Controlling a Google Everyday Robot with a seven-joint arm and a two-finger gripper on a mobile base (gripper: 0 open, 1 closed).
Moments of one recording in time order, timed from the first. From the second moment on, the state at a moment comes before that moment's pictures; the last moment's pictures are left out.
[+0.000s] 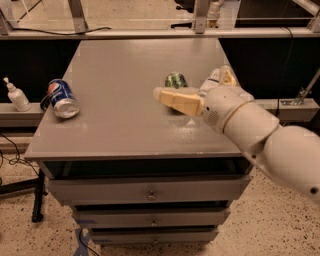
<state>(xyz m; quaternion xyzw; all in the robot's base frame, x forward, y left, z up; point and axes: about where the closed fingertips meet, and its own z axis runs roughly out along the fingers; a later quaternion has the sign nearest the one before) 0.551 -0.071 0.960 -0.18 0.66 0.23 0.70</state>
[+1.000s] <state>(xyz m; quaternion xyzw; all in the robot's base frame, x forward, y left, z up) 0.579 -0.002 1.015 -0.35 0.74 0.14 0.56</state>
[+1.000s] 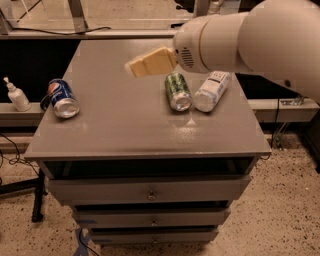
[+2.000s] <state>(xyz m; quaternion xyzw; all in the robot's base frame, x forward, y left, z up) 0.611 -0.007 0.977 -0.40 0.77 0.05 0.50</state>
